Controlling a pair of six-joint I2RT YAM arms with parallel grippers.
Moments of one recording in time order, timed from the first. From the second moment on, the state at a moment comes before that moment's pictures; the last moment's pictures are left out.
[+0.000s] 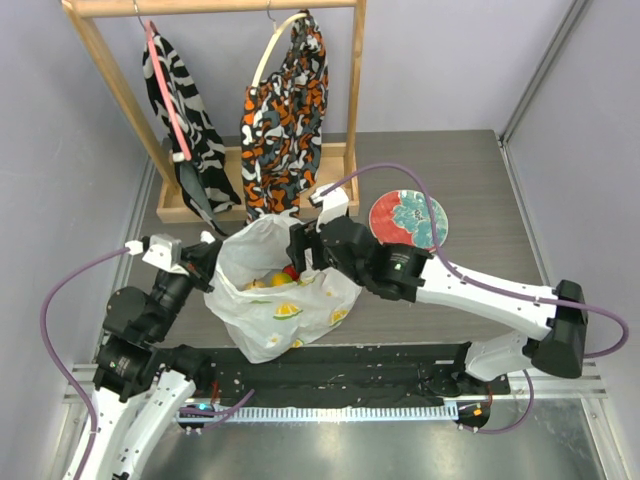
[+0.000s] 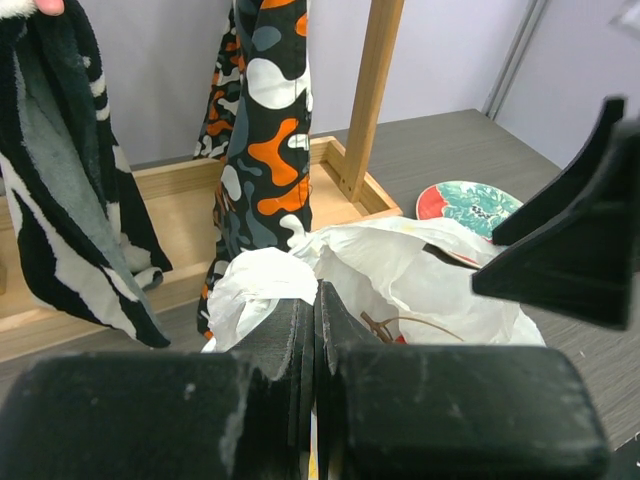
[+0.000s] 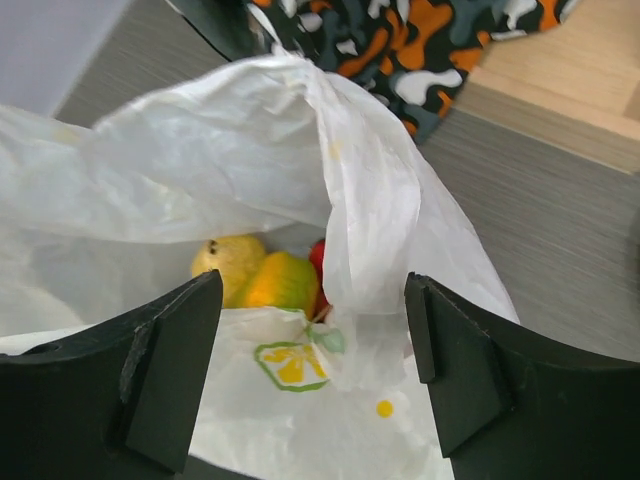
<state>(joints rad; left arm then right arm) -0.38 0.28 0.69 -0.31 0.05 -0.10 1.13 1.35 1.23 -0.30 0.42 0.44</state>
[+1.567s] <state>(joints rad) -0.39 0.82 1.02 -0.18 0.12 -0.11 0.88 1.25 1.39 -0.61 0.56 0.30</state>
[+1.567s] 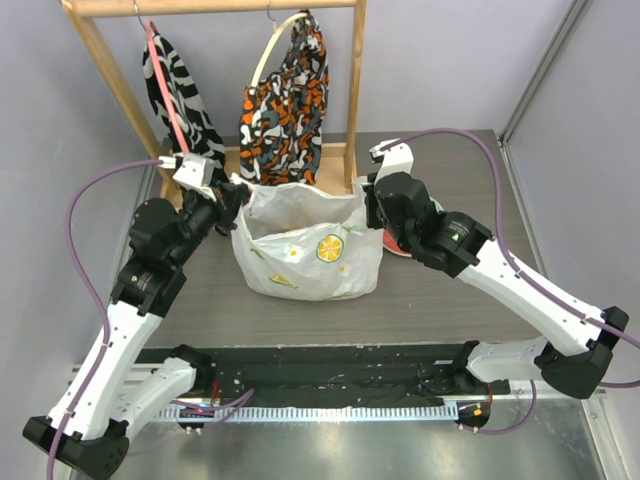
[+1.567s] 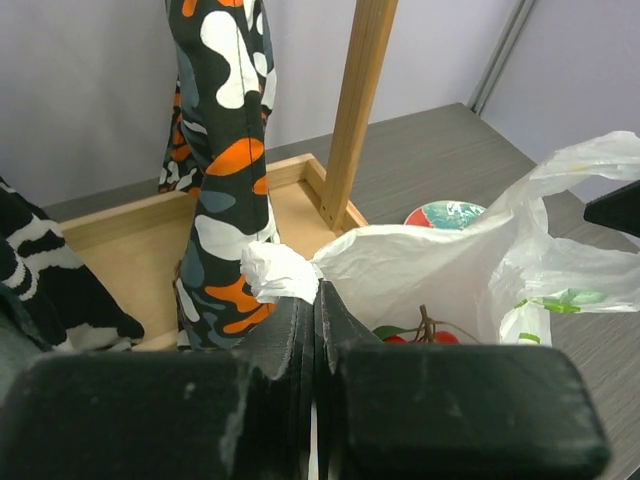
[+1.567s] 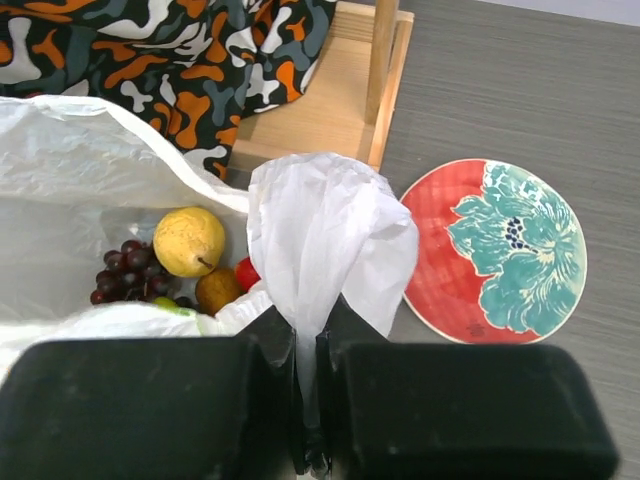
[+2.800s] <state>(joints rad) -0.38 0.67 1.10 -0.54 -0.43 -0.16 0.69 0.84 1.23 -0.62 0.70 0.34</state>
